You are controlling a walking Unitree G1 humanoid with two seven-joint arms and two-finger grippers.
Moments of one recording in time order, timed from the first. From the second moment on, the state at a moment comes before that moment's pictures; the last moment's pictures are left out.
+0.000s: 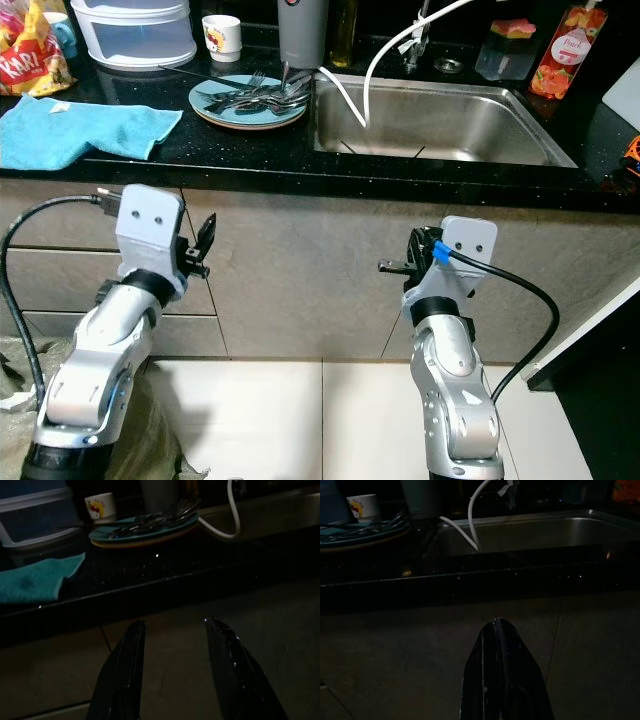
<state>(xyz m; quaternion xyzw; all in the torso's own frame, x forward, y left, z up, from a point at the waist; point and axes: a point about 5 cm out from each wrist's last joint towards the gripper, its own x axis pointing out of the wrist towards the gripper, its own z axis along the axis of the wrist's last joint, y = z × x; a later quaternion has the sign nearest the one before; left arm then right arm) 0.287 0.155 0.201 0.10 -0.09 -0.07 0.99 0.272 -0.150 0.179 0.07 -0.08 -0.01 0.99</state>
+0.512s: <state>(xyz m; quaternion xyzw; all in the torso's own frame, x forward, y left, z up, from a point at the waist) 0.289 0.146 0.208 0.11 -0.10 -0.08 0.99 0.273 -0.152 0.182 0.07 -0.09 -0.01 0.99</state>
